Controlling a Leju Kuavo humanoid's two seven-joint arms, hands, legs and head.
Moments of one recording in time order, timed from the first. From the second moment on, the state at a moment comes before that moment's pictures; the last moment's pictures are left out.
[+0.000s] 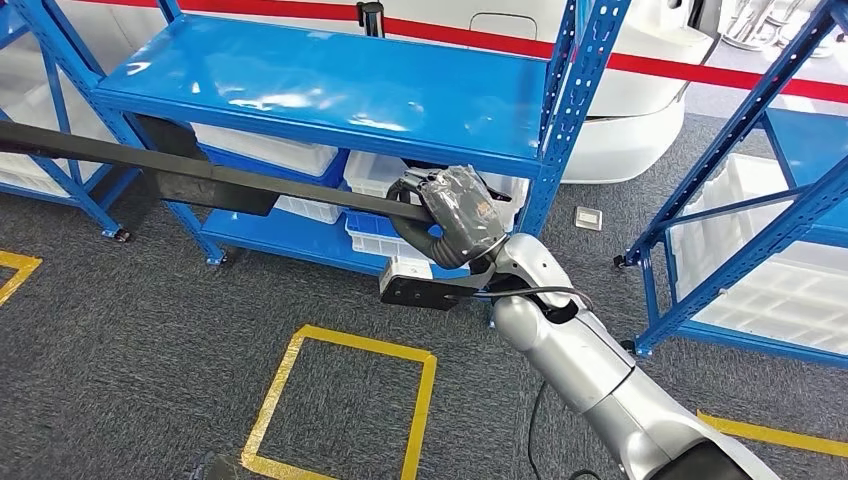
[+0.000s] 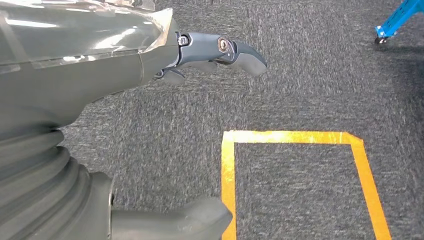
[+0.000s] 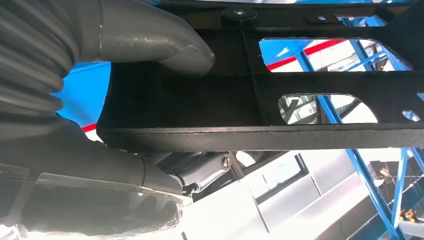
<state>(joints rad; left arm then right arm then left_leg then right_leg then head) -0.09 0.04 -0.39 -0.28 0.27 0.52 -0.56 -0.79 -0.02 0.84 -1.19 0.60 -0.23 -0.24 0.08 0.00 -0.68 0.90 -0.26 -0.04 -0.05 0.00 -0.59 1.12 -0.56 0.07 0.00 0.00</state>
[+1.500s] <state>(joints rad) -0.08 0.03 -0.39 -0.28 0.28 0.53 -0.58 -0.80 0.00 0.85 -1.20 0.61 -0.23 -0.24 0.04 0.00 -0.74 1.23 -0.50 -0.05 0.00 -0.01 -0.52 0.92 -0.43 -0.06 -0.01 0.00</state>
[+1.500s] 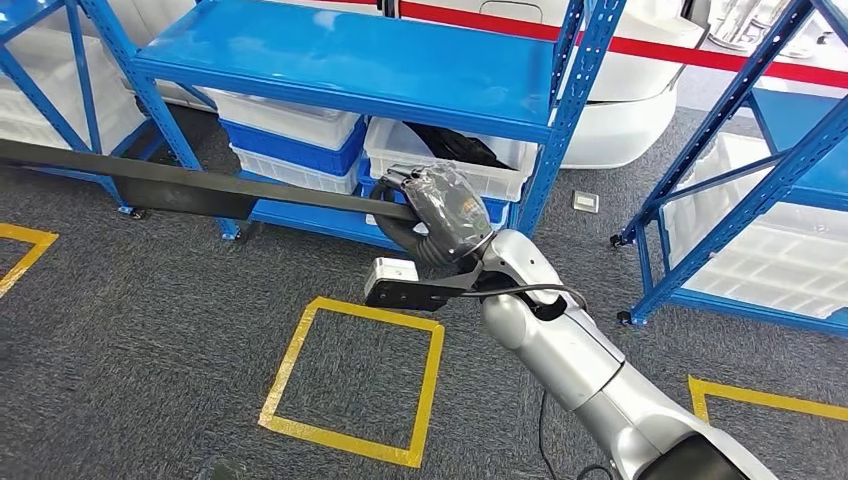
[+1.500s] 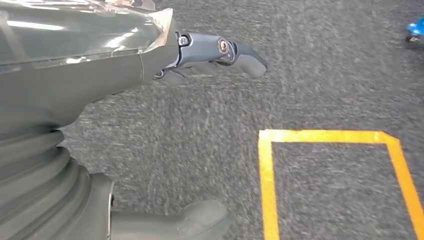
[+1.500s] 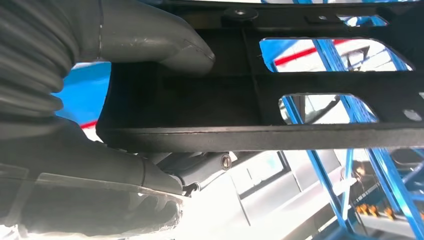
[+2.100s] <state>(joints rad) -0.07 0.04 -0.40 -0.28 0.28 0.55 -0.59 -0.80 0.01 0.86 -1.19 0.63 -0.24 -0.24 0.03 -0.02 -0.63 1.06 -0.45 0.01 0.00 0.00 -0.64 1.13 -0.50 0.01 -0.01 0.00</state>
